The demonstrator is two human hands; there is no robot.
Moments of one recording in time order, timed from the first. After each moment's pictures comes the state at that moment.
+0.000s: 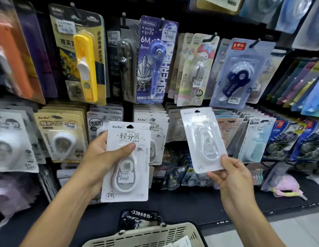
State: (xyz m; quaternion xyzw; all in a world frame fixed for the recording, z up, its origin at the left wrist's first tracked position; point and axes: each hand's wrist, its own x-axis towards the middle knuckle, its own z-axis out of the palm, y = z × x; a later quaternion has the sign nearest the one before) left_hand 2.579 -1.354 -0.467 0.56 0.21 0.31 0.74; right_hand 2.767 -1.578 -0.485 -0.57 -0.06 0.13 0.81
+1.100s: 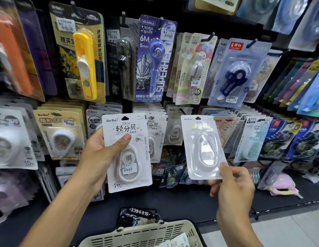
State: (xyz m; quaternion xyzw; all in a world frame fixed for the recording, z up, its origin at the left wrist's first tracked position) left_hand 2.580 -1.365 -0.464 0.55 0.20 0.38 0.71; right_hand 2.738 -1.583 -0.499 -0.64 -0.06 -0.04 0.77
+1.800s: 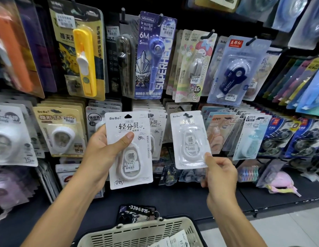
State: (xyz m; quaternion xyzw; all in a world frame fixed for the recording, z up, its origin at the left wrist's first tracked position) left_hand 2.584 -1.369 -0.467 0.55 0.19 0.39 0.71; right_hand 2.751 -1.564 -0.498 -0.66 -0.05 0.09 0.75
